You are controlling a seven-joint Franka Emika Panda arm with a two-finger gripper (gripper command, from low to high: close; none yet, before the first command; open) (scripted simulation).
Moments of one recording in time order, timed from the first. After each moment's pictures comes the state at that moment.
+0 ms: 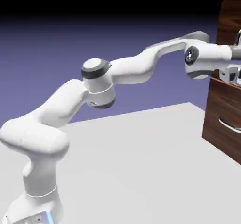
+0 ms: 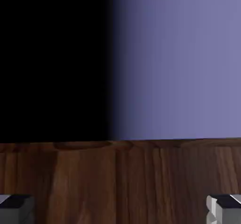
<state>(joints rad) 0.77 1.31 -1.73 -1.23 2.40 2.67 1.38</state>
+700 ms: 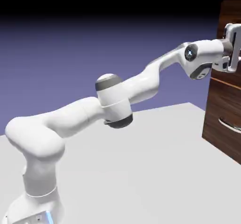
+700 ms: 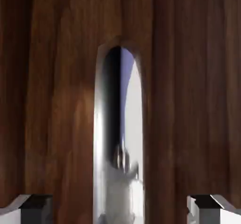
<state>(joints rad) 0.50 1.48 -1.95 -0.76 2.44 2.74 1.75</state>
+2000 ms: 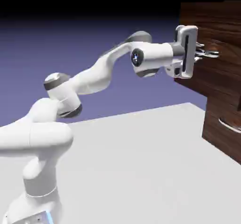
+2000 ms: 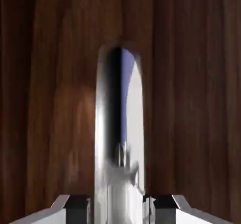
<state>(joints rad) 1.34 1.59 -2.02 -2.09 2.56 2.28 1.31</state>
